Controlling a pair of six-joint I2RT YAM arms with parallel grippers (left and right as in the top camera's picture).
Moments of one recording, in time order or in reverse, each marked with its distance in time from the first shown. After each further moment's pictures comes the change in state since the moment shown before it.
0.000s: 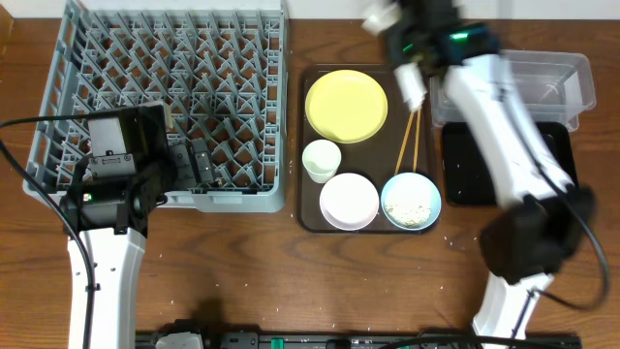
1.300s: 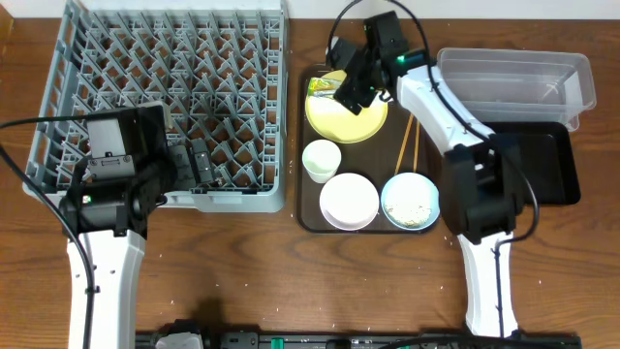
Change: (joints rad) left arm 0.000 -0.006 0.000 0.000 0.000 0.000; right arm 0.095 0.372 -0.055 0.208 -0.325 -0.794
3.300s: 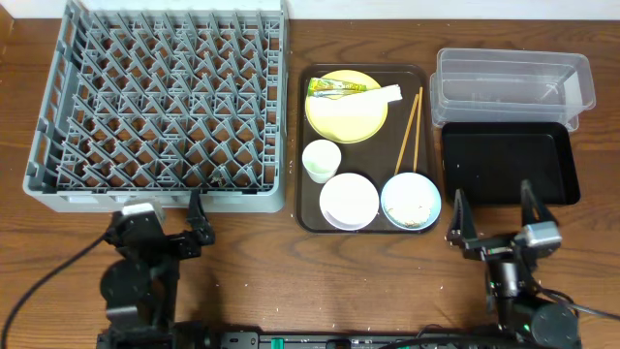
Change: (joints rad) left arm 0.000 -0.904 -0.680 0.463 -0.111 0.000; right arm -0.195 -2.336 -1.824 0.743 0.193 0.730
